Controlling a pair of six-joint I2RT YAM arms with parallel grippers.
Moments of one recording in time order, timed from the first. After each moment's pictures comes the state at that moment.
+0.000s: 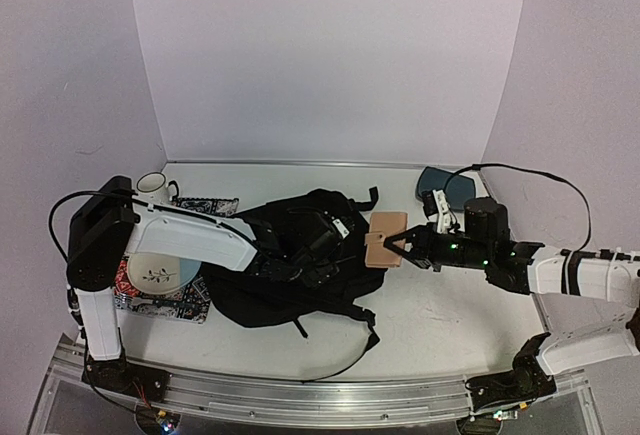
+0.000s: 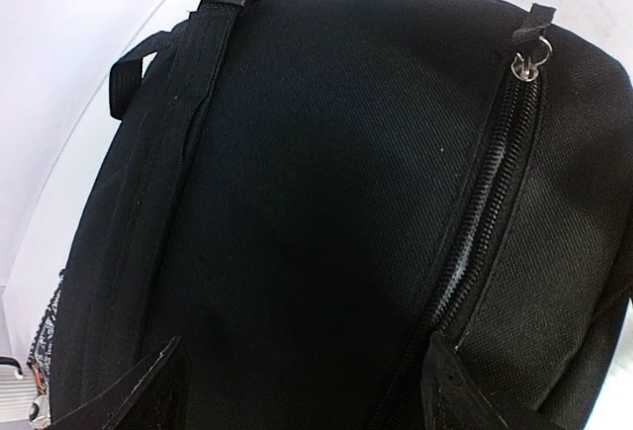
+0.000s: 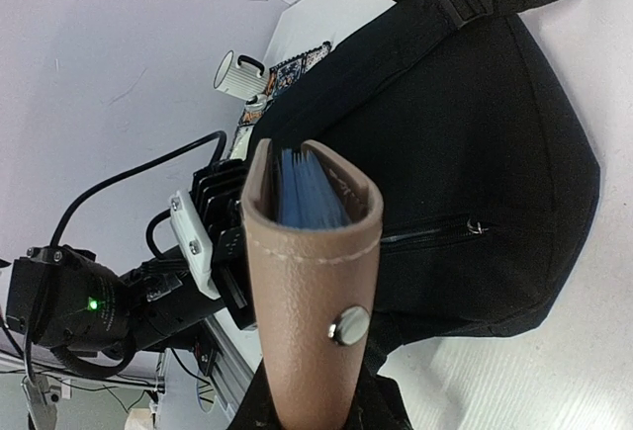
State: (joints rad) left arm -1.12 1.93 1.30 -0.24 -0.53 0.20; right arm 0.63 1.16 0.49 0.64 -0.30 0.86
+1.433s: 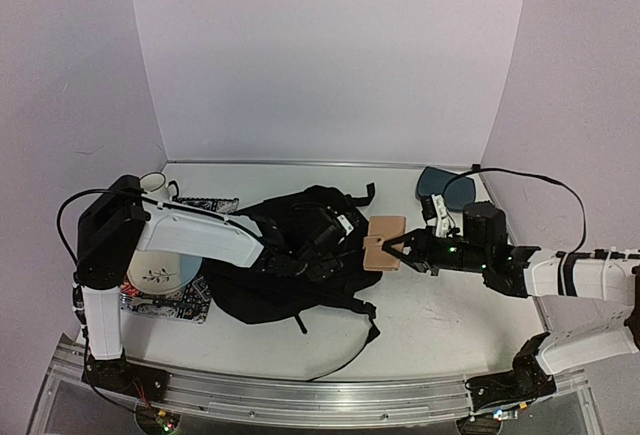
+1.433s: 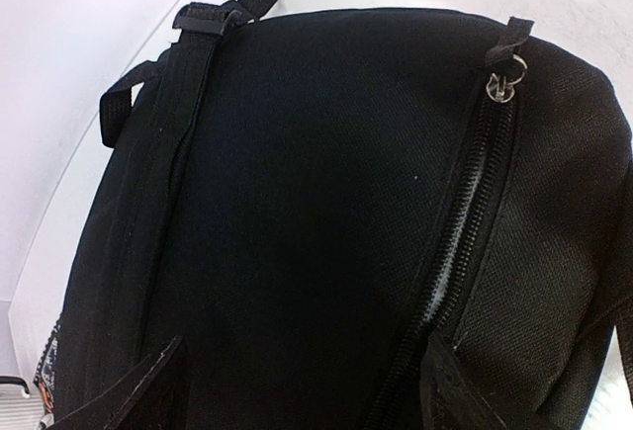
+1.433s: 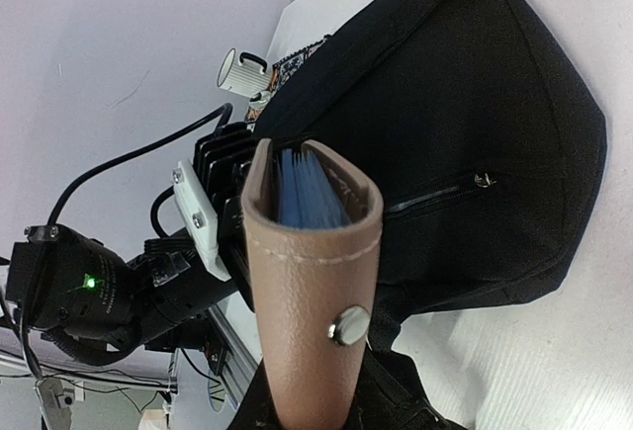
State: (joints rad) left arm -1.11 1.98 1.35 -0.21 -0.53 0.25; right arm 0.63 1.18 0.46 0.71 -0.32 0.91
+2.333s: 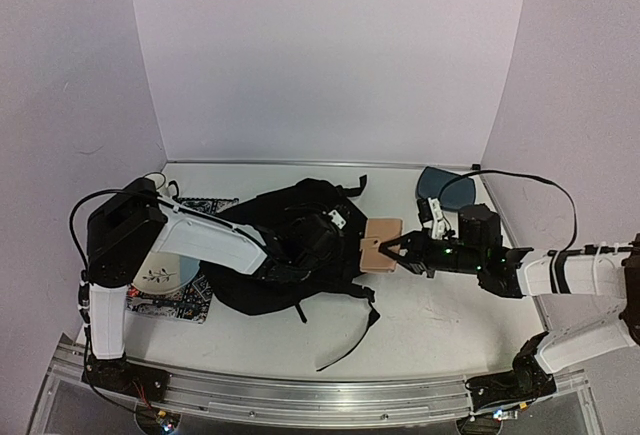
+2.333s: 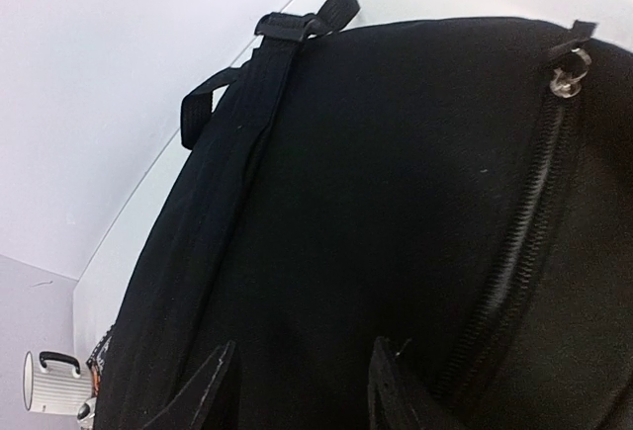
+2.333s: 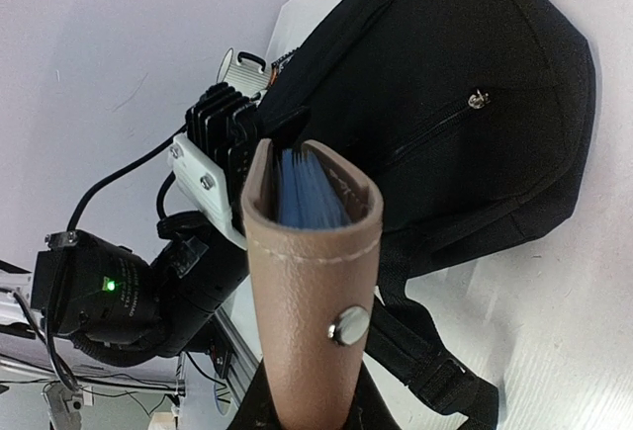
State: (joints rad) left arm -1.09 2.03 1.29 0.01 -0.78 0.32; right arm 0.63 1.24 0.45 0.79 -0.33 0.94
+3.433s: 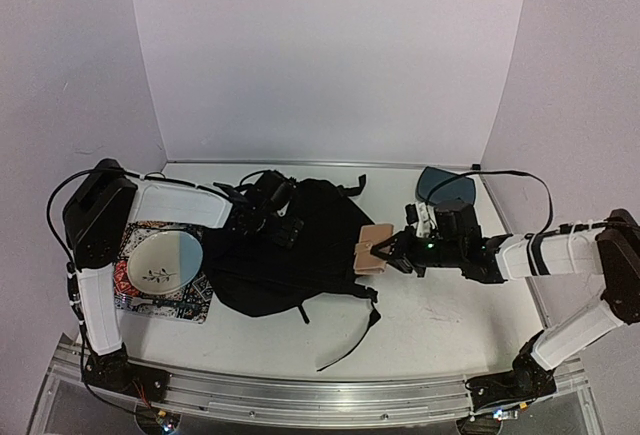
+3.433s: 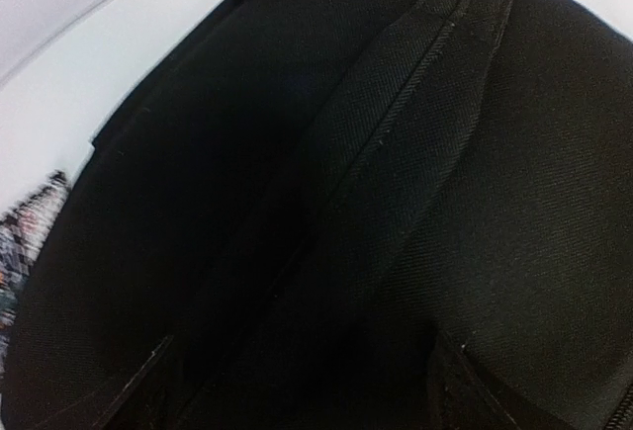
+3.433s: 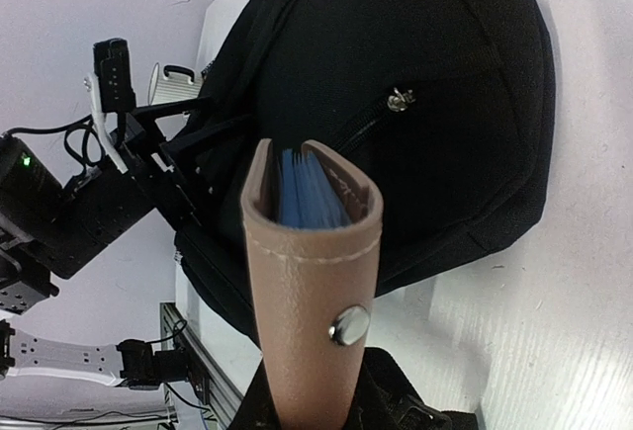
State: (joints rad) left arm -0.81 1.95 1.31 -0.25 -0.34 -0.03; right arm 0.64 1.42 0.57 0.69 -0.25 0.99
